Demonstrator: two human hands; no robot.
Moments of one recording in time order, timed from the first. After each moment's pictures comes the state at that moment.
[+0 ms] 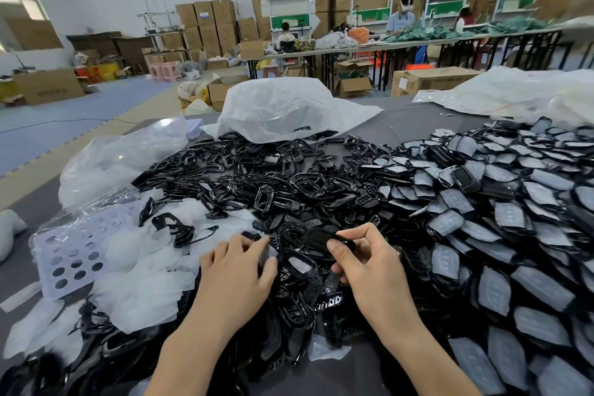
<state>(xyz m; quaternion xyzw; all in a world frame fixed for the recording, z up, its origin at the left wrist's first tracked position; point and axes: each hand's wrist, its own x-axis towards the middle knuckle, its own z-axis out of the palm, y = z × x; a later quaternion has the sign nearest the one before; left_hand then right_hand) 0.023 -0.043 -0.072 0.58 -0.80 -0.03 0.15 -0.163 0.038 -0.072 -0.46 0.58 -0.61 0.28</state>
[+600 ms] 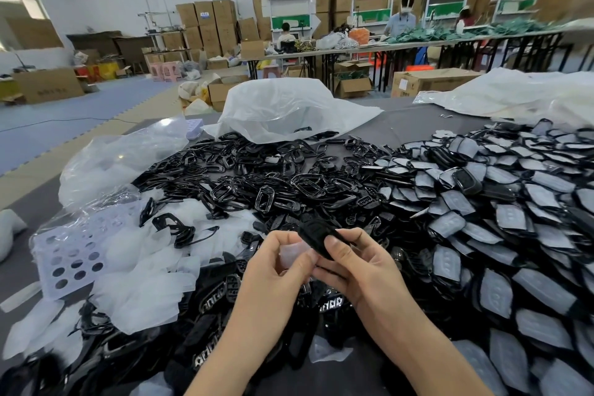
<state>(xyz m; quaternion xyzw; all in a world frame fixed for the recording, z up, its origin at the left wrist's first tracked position) -0.010 0.003 -0.051 0.39 -0.66 -0.46 0.45 -0.156 0.040 -0.057 -0.30 0.35 -0.69 0.56</state>
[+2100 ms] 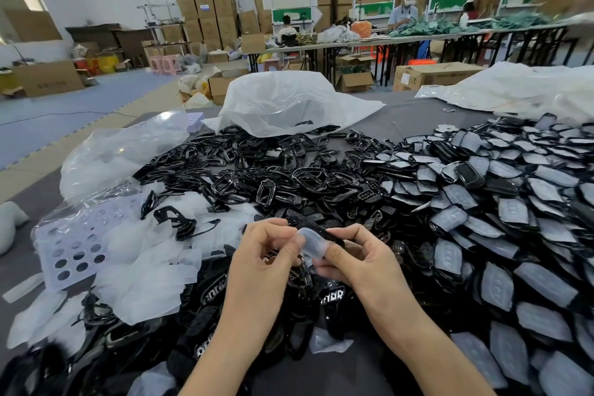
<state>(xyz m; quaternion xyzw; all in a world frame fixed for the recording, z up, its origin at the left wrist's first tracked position) -0.007 -0.002 -0.054 0.40 -0.62 -0.41 0.53 -0.156 0.041 -0.060 -0.37 0.46 -0.65 0.48</state>
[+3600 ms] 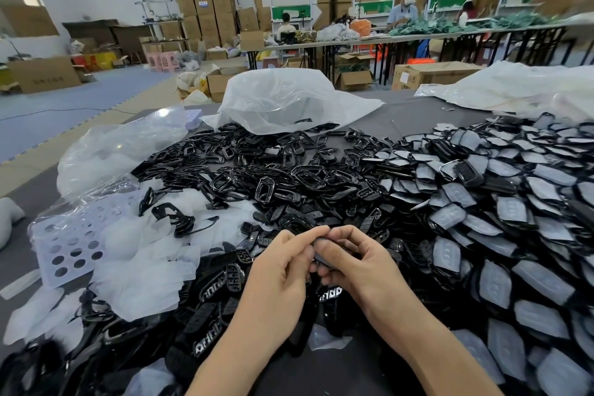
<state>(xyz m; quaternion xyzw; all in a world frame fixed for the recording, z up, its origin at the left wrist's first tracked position) -0.014 0.013 -0.051 0.35 -0.74 -0.36 0.44 -0.156 0.041 -0.064 -0.39 0.41 -0.63 0.53</state>
